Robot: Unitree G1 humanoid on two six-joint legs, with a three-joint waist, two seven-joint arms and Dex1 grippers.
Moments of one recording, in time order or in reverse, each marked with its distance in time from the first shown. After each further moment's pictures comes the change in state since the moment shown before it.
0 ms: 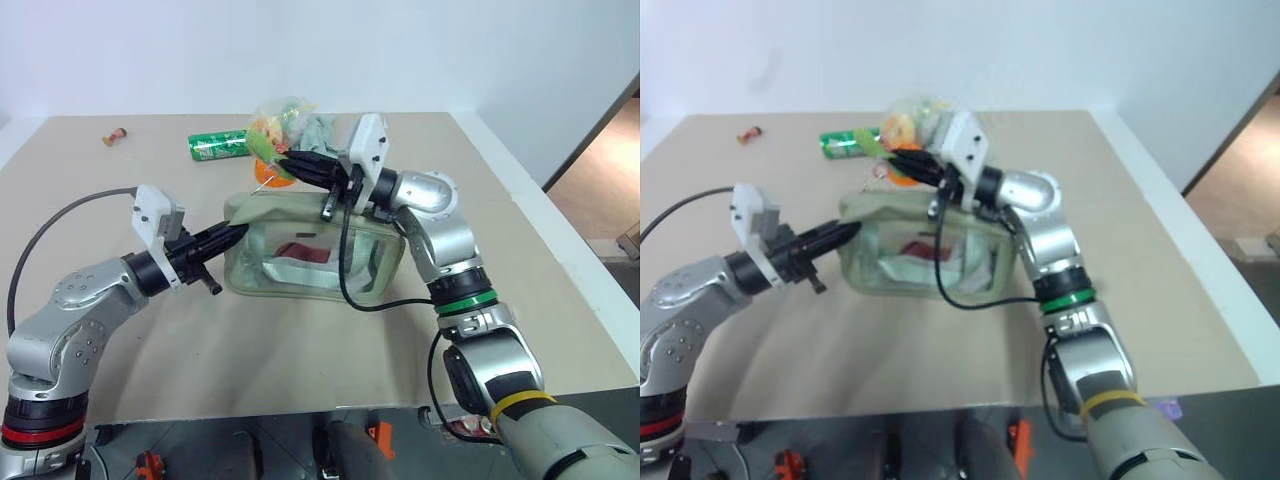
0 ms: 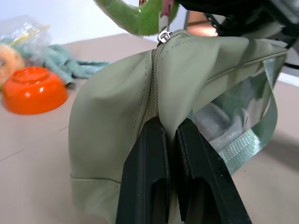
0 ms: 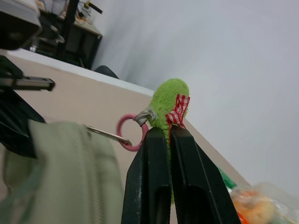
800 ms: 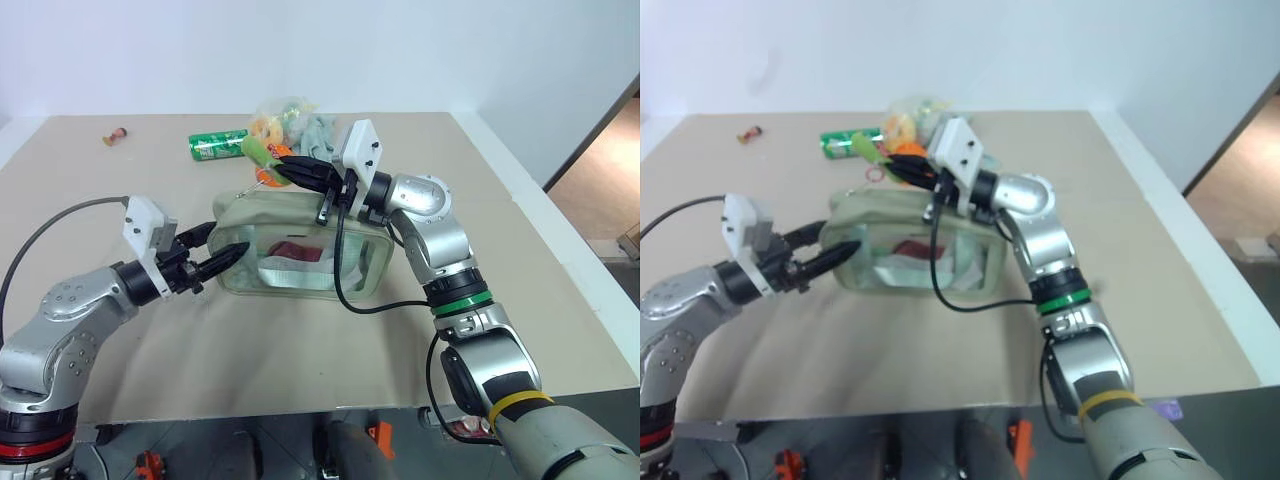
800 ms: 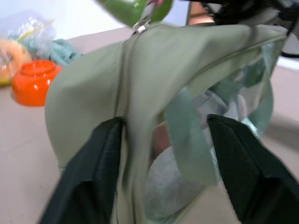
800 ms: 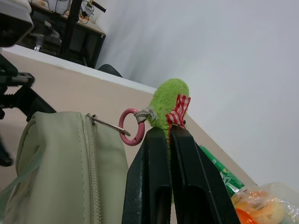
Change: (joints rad) left arm 0.068 0.046 0.031 -0.050 0.017 -0.052 -0.065; right arm 0.000 -0.014 -0.001 0.015 0.000 -0.001 0.003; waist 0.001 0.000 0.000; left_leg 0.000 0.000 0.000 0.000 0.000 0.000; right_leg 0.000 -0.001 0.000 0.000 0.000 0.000
